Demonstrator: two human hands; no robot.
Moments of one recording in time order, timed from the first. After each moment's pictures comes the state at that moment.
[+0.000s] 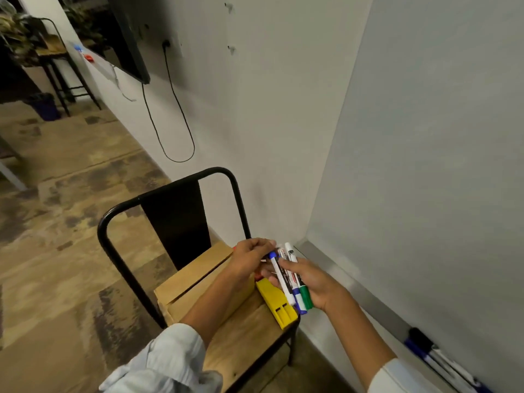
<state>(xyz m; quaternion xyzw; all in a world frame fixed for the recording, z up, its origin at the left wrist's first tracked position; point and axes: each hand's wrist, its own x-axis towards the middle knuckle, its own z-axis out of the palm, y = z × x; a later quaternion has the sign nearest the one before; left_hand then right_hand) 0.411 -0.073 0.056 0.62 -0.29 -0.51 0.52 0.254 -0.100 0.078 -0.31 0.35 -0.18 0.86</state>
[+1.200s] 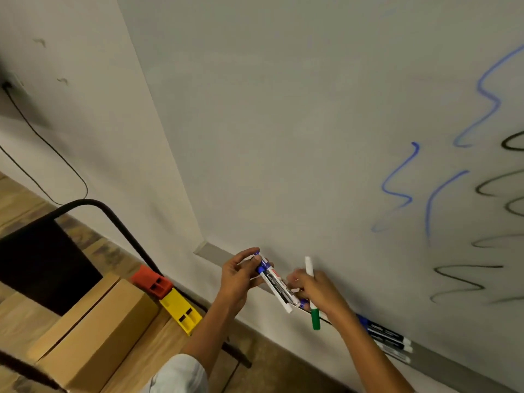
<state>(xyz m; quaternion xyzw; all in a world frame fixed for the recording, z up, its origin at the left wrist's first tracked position) 0.153 -0.090 0.050 0.51 -0.29 -0.59 0.56 -0.029 -0.080 0.062 -0.46 0.64 -0.27 0.55</state>
